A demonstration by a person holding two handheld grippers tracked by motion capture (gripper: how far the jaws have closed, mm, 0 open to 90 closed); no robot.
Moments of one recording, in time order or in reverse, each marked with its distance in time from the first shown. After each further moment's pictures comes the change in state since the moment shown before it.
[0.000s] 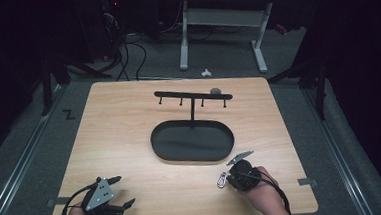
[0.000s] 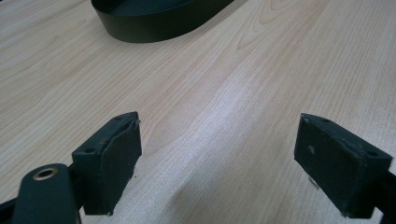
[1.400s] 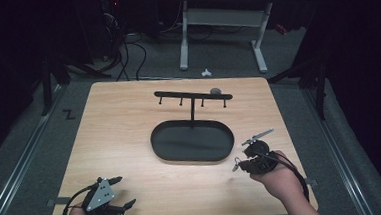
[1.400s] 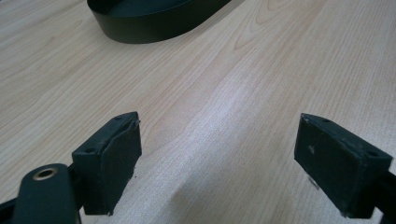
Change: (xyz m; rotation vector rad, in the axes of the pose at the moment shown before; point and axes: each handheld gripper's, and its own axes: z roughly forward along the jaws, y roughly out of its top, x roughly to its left) left arm -0.002 0.001 0.001 0.000 -0.005 0.002; right arm -0.027 0.027 -0.073 0.006 0.000 0.122
